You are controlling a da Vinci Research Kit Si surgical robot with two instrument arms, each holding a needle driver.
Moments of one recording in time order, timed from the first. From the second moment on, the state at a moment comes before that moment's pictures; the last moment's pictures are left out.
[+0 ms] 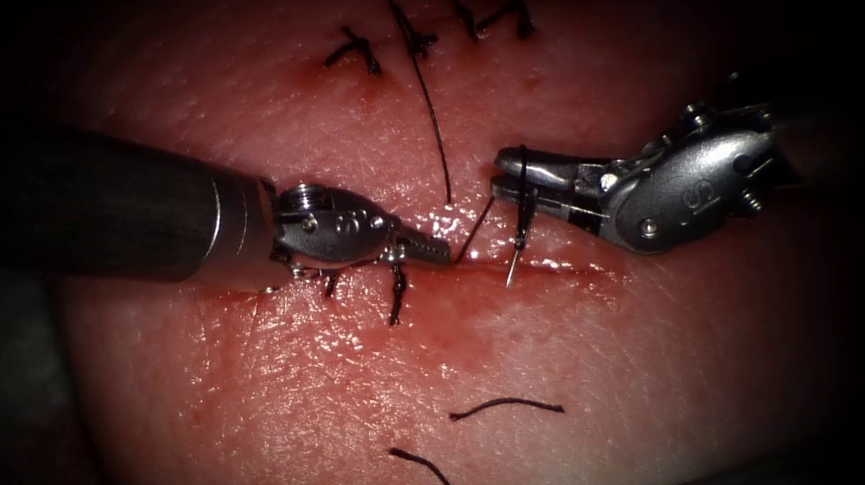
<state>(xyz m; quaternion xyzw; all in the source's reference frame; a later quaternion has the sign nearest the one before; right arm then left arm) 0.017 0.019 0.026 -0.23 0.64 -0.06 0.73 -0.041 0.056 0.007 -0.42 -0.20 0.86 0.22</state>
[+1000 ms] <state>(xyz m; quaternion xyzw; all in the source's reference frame) 0.019 0.017 0.027 -0.23 0.64 -0.07 0.73 -0.039 0.055 0.013 -0.30 -0.13 0.91 0.24</state>
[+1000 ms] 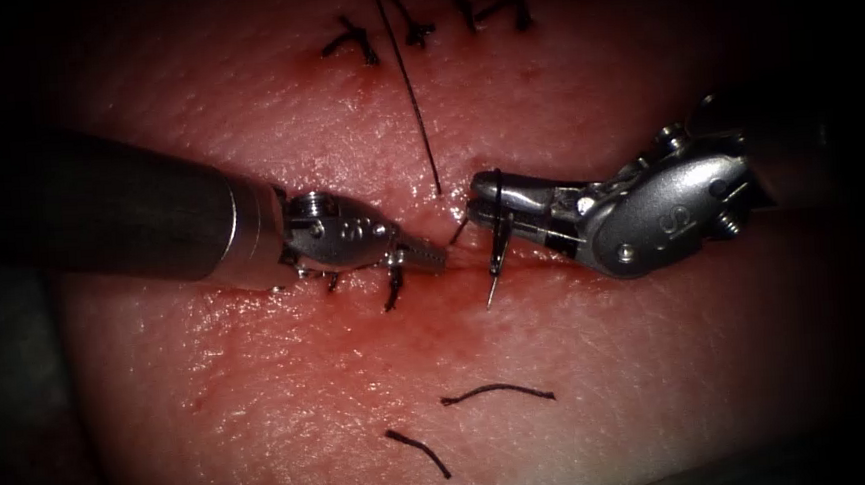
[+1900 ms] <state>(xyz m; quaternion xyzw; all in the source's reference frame) 0.021 0.018 0.027 -0.24 0.66 -0.05 0.71 -0.039 0.052 0.012 -0.17 -0.19 0.94 0.21</state>
